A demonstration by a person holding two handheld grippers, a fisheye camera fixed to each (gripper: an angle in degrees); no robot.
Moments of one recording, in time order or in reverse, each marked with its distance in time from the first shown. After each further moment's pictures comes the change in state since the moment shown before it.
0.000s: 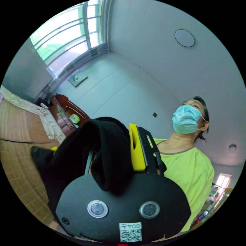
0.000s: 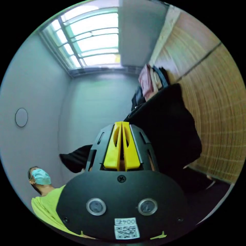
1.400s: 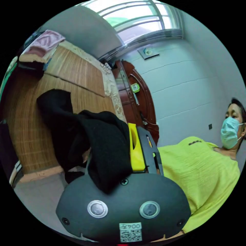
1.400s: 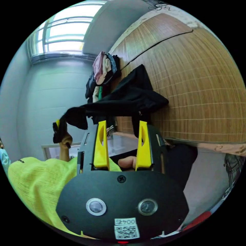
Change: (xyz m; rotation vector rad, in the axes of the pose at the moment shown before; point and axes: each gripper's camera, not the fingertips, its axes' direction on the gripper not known) left arm -0.462 0.525 0.489 -0.245 -0.520 -0.455; right arm 0.062 0.088 0.016 -0.127 0.538 0.061
